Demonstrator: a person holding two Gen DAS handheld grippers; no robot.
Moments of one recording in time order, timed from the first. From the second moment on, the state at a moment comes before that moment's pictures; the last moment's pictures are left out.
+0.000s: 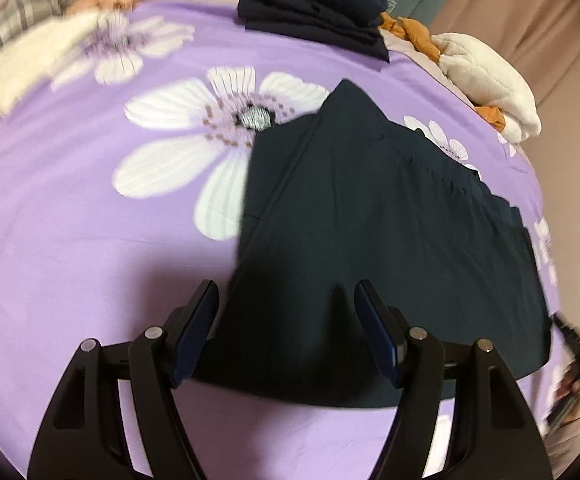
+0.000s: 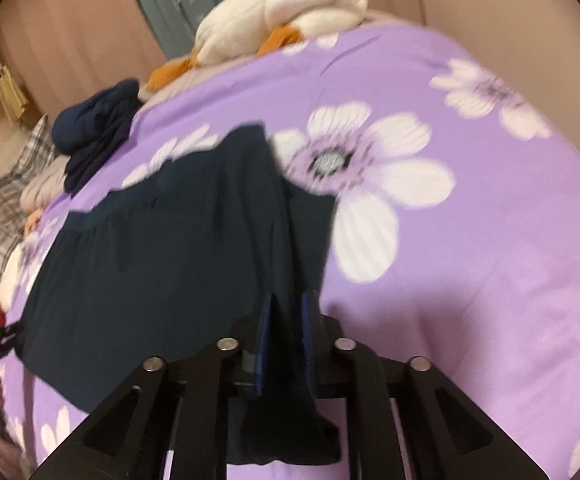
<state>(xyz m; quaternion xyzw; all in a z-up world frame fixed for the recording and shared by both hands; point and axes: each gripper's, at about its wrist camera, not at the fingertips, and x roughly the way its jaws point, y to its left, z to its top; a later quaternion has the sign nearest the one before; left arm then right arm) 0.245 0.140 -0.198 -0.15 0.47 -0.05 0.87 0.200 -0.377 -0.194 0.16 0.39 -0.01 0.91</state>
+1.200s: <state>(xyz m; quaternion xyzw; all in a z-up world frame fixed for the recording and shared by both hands) 0.254 0.061 -0.214 0.00 0.44 -0.06 0.90 0.199 -0.280 -0.211 0.03 0.40 0.04 0.92</state>
